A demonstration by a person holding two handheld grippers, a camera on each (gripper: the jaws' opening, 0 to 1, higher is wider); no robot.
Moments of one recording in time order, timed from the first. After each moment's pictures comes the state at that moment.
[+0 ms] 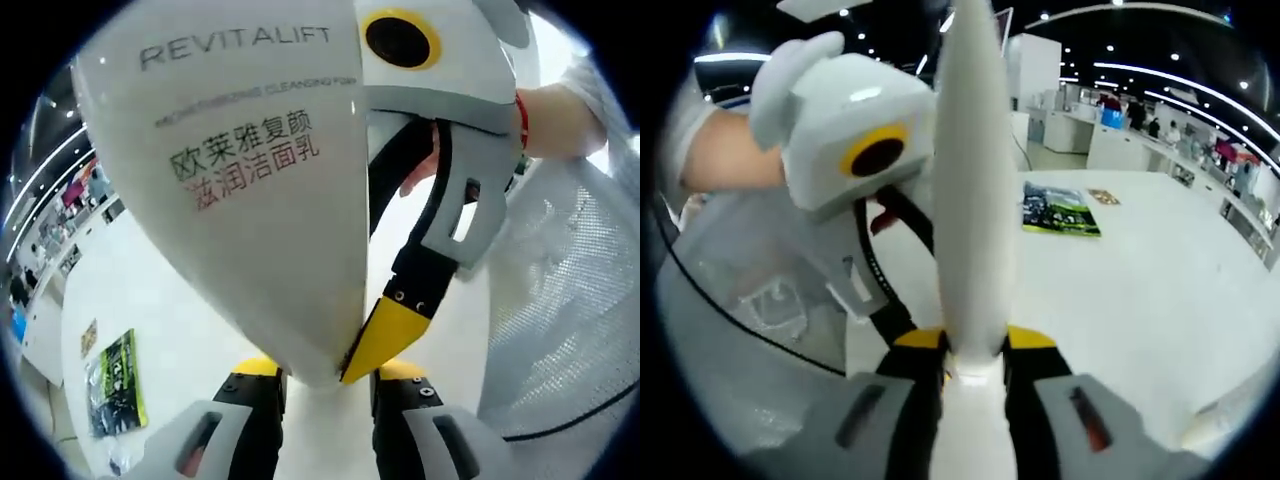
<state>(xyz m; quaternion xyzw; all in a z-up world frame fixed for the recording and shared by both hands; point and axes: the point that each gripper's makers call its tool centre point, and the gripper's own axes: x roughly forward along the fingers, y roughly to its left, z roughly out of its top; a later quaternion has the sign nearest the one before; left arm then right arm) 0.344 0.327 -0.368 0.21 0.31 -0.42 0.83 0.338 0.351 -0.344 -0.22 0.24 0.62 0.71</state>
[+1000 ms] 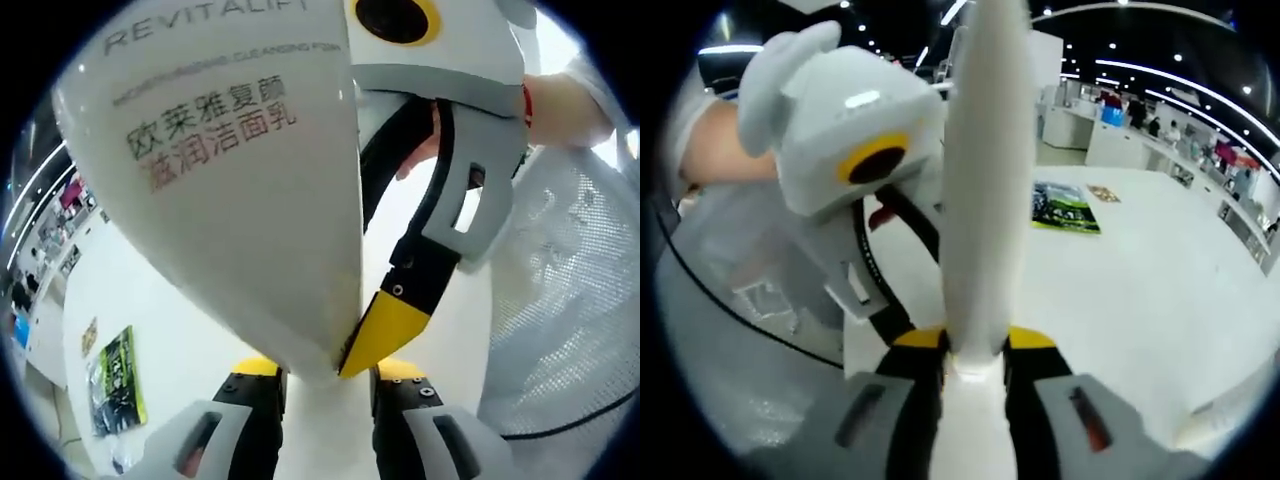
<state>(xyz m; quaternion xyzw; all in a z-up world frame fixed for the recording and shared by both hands) 0.340 0.325 -0.369 0.23 0.33 -0.41 0.82 0.339 0.345 -0.345 -0.24 0.24 0.62 0.71</state>
